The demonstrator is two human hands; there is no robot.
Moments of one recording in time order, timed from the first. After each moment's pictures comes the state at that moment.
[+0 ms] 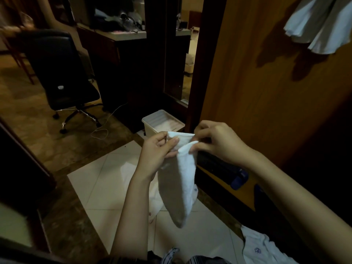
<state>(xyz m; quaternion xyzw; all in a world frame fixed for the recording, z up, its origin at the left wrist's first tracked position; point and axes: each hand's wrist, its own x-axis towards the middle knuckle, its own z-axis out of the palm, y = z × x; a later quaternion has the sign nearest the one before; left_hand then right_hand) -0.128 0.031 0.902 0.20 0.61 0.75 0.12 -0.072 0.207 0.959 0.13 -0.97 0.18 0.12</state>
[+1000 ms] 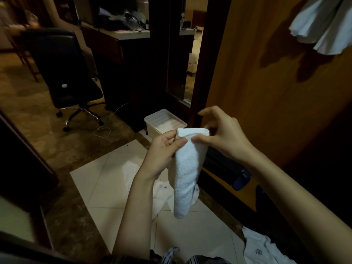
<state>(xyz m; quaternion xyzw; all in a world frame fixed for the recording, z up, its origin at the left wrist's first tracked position) -0.128 0.033 0.906 0.25 0.58 0.75 0.18 -0.074 0.202 0.962 0.02 -0.93 0.31 0.18</state>
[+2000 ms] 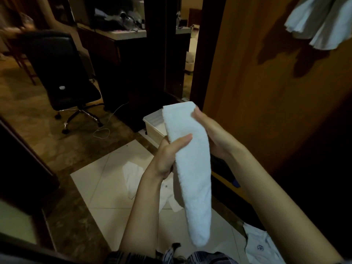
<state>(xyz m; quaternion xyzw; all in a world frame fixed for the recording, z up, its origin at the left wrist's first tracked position) -0.113 0.042 0.914 0.23 0.52 0.79 0.25 -0.088 0.184 0.952 0.00 -0.70 0.71 -0.02</state>
